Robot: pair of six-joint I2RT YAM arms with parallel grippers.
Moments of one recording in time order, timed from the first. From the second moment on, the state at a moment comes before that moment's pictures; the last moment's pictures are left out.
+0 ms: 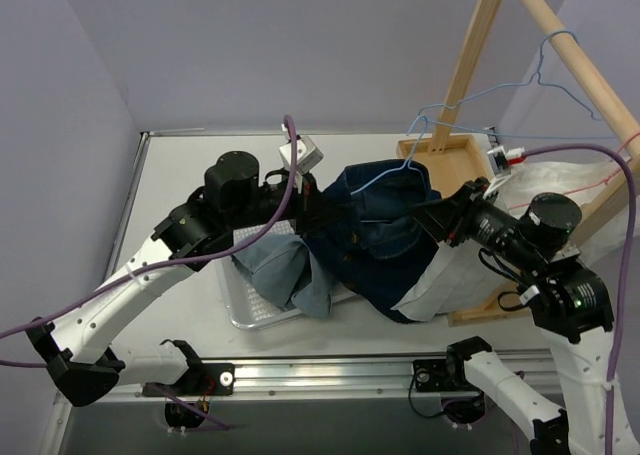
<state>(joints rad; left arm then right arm) -0.85 1.26 1.45 -0.38 0.37 -0.25 0.29 0.77 1.31 -0.69 -0.47 0.48</state>
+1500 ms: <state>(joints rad) -0.82 1.09 1.37 -0.35 0.52 -0.34 0.48 0.97 1.21 -0.33 -0.12 0.59</state>
